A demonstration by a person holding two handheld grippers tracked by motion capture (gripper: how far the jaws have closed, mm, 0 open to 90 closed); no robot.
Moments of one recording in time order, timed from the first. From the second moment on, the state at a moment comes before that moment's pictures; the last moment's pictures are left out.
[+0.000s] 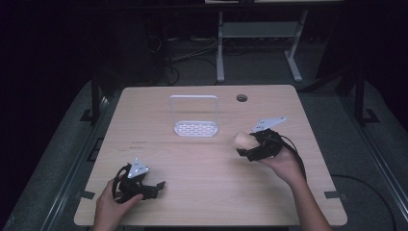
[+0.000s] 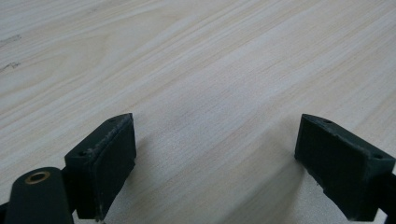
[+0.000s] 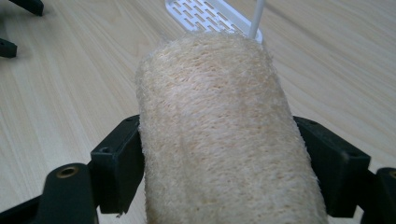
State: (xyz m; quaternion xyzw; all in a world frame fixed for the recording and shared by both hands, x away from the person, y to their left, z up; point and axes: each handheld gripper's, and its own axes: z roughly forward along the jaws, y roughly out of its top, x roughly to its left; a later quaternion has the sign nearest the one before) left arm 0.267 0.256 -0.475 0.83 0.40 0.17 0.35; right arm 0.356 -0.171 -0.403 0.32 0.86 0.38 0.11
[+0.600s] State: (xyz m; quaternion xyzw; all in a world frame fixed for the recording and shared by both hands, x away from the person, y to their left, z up) left arm 0.267 0.256 -0.475 0.83 0.40 0.17 0.35; right arm 0.369 -0.145 -0.398 0.30 0.87 0.39 0.11
